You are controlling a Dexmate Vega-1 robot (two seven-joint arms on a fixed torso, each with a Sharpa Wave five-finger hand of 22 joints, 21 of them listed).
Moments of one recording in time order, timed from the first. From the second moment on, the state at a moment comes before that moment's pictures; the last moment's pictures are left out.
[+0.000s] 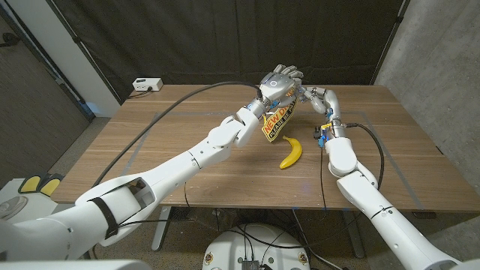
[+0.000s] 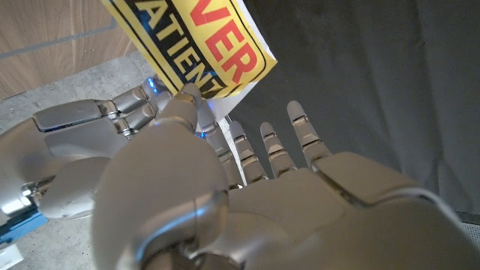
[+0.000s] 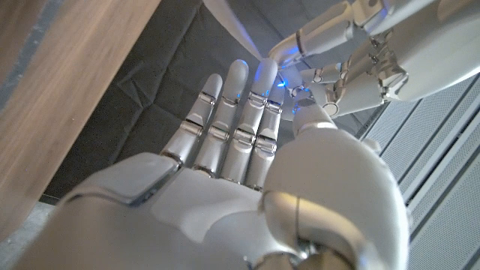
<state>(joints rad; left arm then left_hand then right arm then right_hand) 0.48 0.36 0.93 -1.52 1.09 0.08 0.42 0.97 0.10 0.32 -0.09 0.33 0.69 -0.17 0.95 0.59 0.29 -0.15 0.42 0.37 0.16 -0.04 0.27 0.26 0.04 0.18 0.69 0.23 -1.05 -0.40 -0.29 -1.65 0.04 0.28 -0.35 1.05 0.13 0.31 -0.18 0.19 1.04 0.02 0.34 0.20 1.06 -0.04 0.62 0.42 0.76 -0.08 0.87 0.84 0.54 0.01 0.47 0.29</state>
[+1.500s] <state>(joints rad) 0.61 0.49 0.89 -1.72 1.16 0.22 0.28 1.00 0.14 0.33 -0.04 0.40 0.53 -0.07 1.01 0.80 0.26 -0.13 0.37 0.41 0.11 -0.03 0.26 0.28 0.02 0.17 0.74 0.23 -0.98 -0.37 -0.35 -1.51 -0.11 0.55 -0.72 1.00 0.06 0.31 -0.11 0.22 0.99 0.04 0.39 0.36 0.97 -0.02 0.75 0.61 0.80 -0.10 0.90 1.04 0.51 0.06 0.58 0.31</state>
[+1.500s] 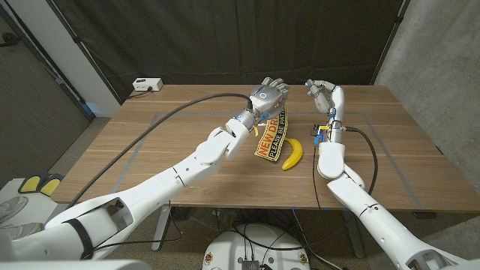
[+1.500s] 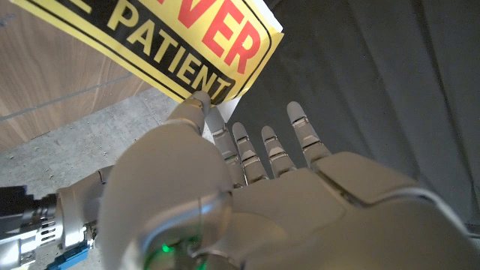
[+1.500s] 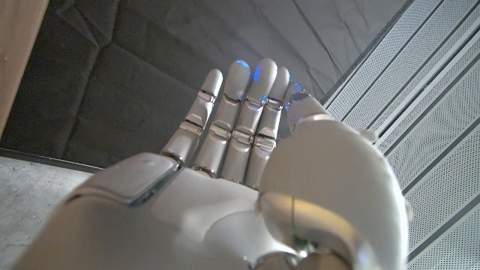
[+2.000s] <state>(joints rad) 0.58 0.43 0.90 -1.60 1.19 0.19 0.50 0.97 0.14 0.31 -0.02 0.43 0.52 -0.08 1.03 0.80 0.16 0.00 0.31 0.42 0.05 0.04 0.24 0.27 -0.06 0.21 0.74 0.22 -1.02 -0.43 -0.34 -1.66 -0.03 0.29 -0.56 0.78 0.00 0.23 -0.07 0.19 0.58 0.03 0.18 0.26 0.54 0.03 0.46 0.45 0.56 -0.05 0.63 0.77 0.39 0.13 0.60 0.27</state>
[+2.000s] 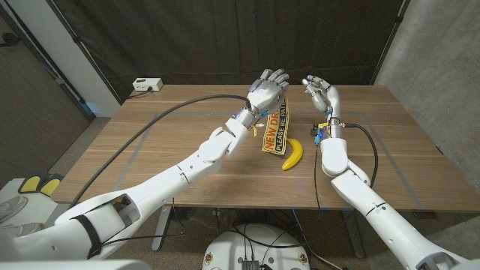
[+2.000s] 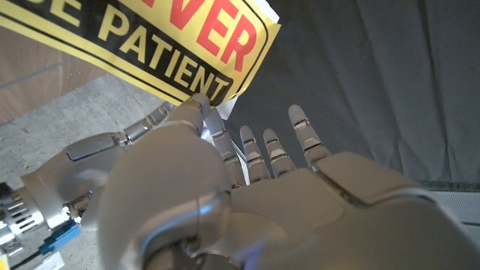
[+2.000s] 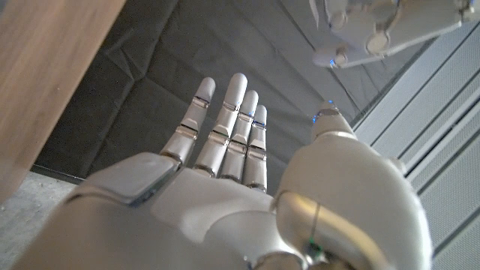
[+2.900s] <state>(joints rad) 0.51 0.35 0.93 -1.44 1.22 0.15 0.68 0.96 0.14 0.28 0.00 0.46 0.50 -0.11 1.06 0.76 0.10 0.02 0.27 0.40 -0.05 0.08 0.22 0.27 -0.16 0.22 0.67 0.20 -1.01 -0.40 -0.32 -1.70 -0.01 0.17 -0.43 0.81 0.01 0.22 -0.10 0.22 0.74 0.02 0.23 0.23 0.69 0.01 0.49 0.43 0.60 -0.06 0.67 0.81 0.36 0.12 0.61 0.24</state>
